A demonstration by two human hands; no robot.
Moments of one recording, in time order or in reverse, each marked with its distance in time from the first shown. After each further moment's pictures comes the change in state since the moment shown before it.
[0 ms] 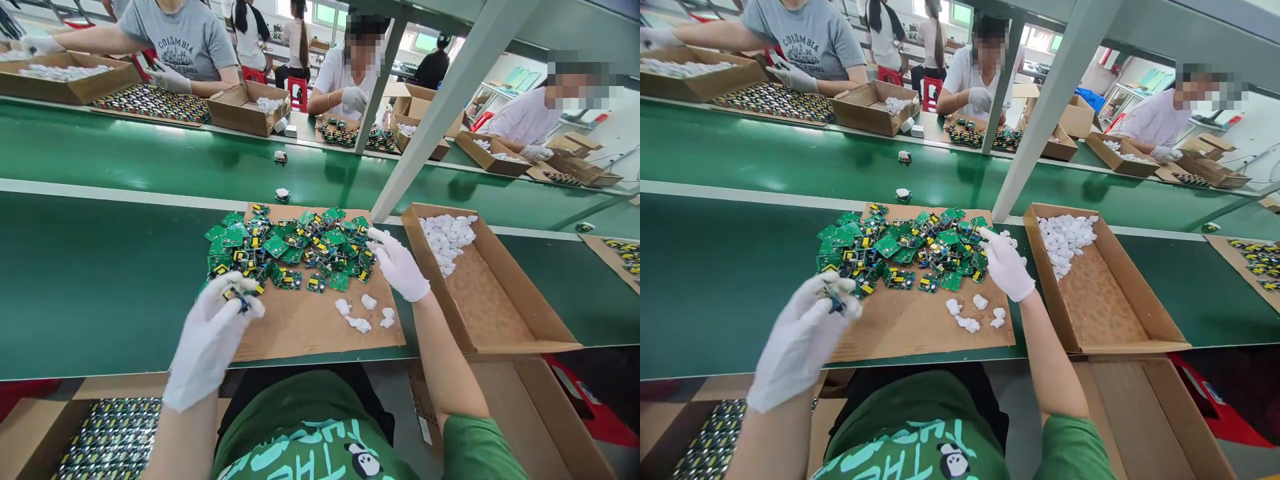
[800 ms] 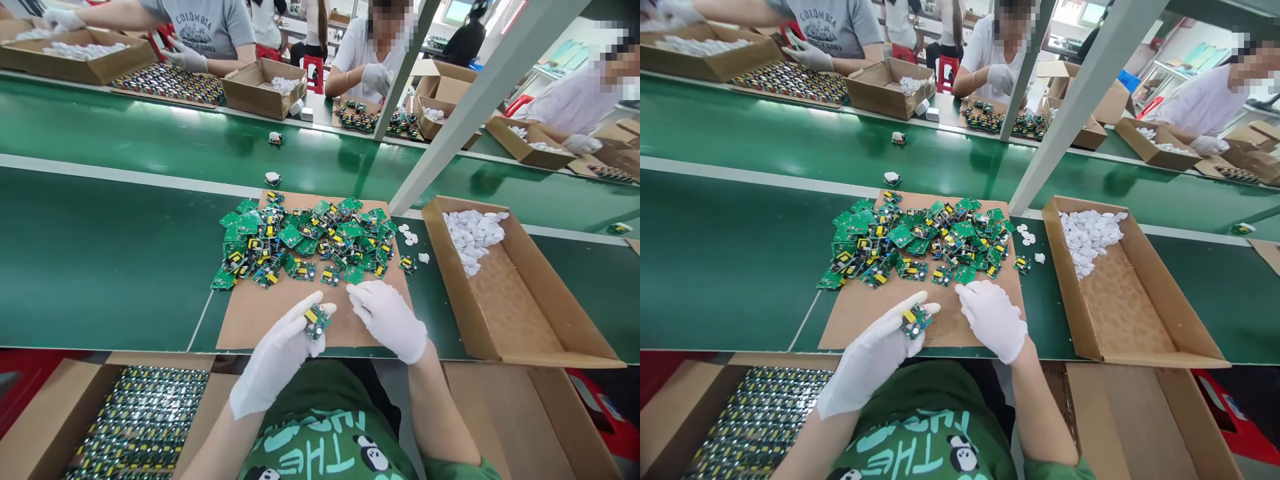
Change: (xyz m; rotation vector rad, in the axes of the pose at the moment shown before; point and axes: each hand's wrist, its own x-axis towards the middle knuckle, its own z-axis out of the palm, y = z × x) left_hand -0.041 -0.040 0.029 -0.347 -0.193 -0.606; right_hand -0.074 -0.033 0.052 -0.456 -0.306 -0.177
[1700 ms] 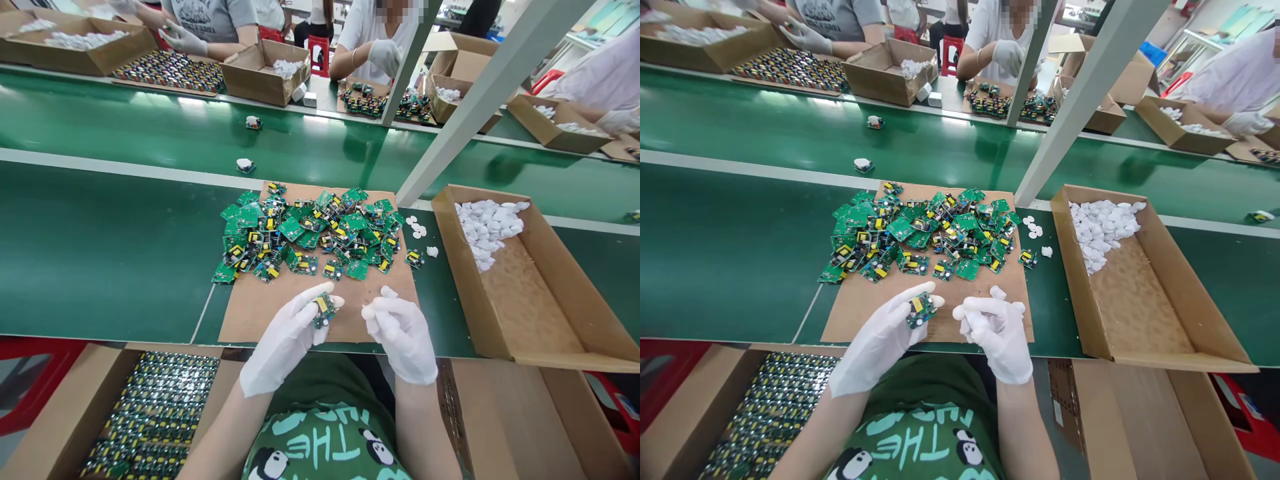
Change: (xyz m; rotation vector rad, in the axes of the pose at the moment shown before) left_hand 0.012 0.003 0.008 0.141 -0.032 0.040; right_hand -0.031 -0.026 0.015 1.457 0.375 0.224
